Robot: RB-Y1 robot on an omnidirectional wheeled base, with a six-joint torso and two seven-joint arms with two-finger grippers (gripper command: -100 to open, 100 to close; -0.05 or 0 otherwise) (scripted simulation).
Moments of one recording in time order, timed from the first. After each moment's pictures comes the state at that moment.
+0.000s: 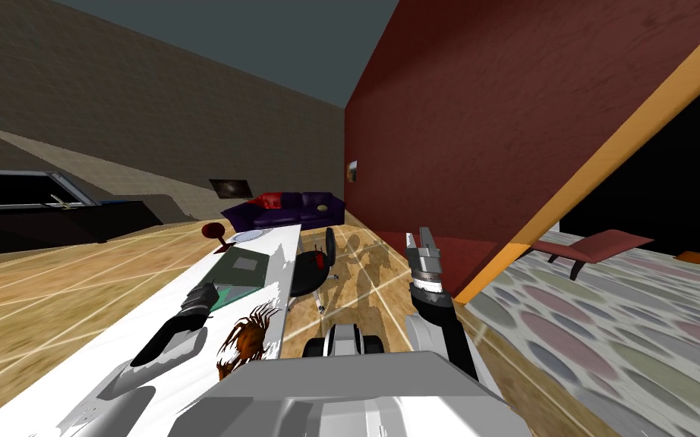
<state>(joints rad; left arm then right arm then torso) 0.13 0.45 0.51 -1.16 0.25 -0.16 0.12 0.49 0.03 0.07 -2.35 0.09 -0.49 0.05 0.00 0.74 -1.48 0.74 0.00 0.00</state>
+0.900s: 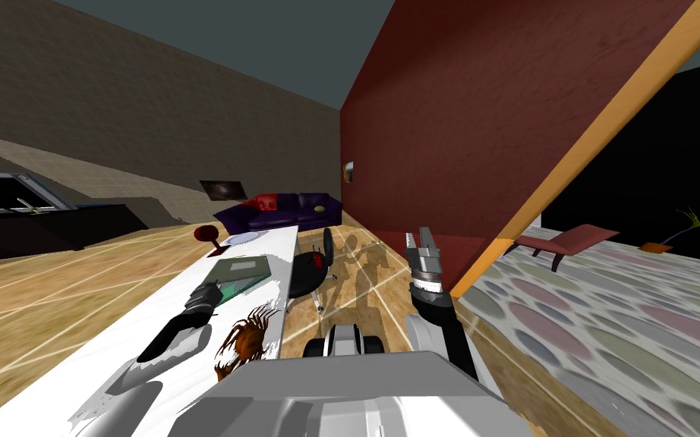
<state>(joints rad) 0.12 0.44 0.50 -1.16 0.28 -0.14 0.16 0.49 0.03 0.07 -2.35 0.09 -0.49 0.05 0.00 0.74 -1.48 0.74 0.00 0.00</state>
